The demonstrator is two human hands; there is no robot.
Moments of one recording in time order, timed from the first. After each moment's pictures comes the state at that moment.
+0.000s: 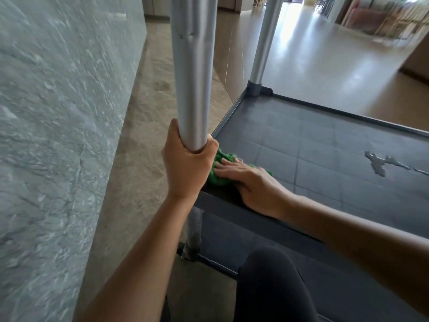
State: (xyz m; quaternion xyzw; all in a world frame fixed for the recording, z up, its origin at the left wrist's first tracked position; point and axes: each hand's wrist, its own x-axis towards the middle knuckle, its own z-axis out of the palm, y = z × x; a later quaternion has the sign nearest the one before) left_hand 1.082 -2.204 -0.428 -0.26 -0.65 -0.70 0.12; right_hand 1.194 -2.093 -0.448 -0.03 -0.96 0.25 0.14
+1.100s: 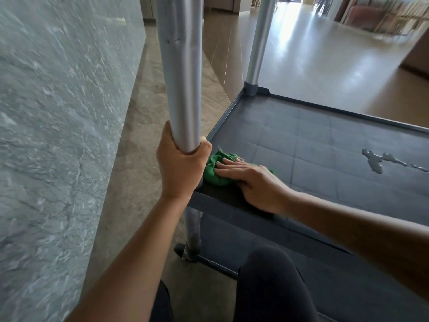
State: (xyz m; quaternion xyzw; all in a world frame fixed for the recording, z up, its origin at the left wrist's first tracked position) left_hand 1.086 -2.205 -0.423 -0.28 -0.65 -0.70 0.12; right_hand 1.203 -2.081 -0.446 -0.05 -0.96 0.25 0.13
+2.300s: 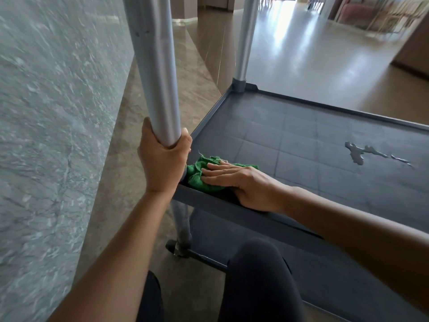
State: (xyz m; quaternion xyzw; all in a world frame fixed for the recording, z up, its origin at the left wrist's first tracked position) left_hand 1.094 -2.201 -0.428 -0.26 -0.66 -0.69 0.14; right_hand 1.231 -2.069 -0.445 0.11 -0.96 0.22 0.10
